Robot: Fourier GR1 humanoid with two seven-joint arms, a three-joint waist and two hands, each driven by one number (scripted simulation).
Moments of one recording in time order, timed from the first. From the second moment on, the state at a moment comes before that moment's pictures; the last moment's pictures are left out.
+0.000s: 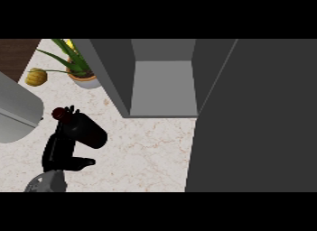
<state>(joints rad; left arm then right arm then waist) -0.21 0.13 0.25 -0.79 0.22 -0.43 -0.64 -0.15 -0.09 0.13 -2.49 -0.04 0.01 0.71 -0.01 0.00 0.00</state>
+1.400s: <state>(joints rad) -0.13 0.18 0.18 -0.95 0.12 -0.28 -0.72 -0.13 -0.08 0.13 -2.48 -0.04 0.02 0.68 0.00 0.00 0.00</state>
